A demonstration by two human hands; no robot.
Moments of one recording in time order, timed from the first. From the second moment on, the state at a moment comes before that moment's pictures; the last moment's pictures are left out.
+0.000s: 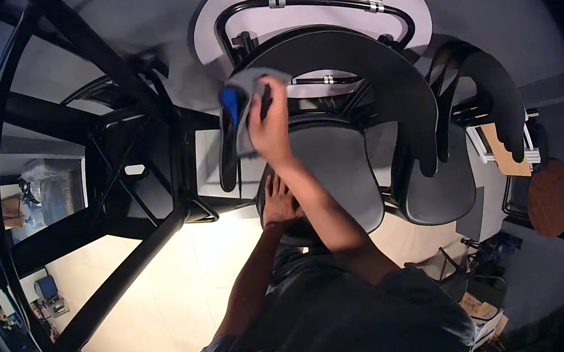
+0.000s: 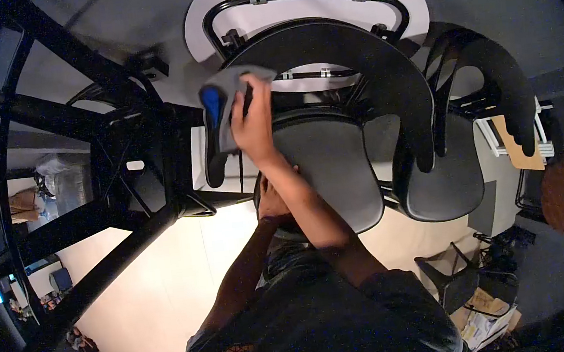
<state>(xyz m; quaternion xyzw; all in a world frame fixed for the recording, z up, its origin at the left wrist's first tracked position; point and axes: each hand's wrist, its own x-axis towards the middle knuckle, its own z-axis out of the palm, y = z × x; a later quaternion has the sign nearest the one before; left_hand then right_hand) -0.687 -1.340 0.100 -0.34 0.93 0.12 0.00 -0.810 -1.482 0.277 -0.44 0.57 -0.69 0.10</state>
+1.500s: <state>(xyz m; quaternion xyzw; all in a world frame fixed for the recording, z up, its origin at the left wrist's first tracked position) -0.692 -1.334 0.120 -0.35 0.91 0.18 -0.11 -0.897 -1.476 0.287 -0.53 0.66 -0.52 0.14</state>
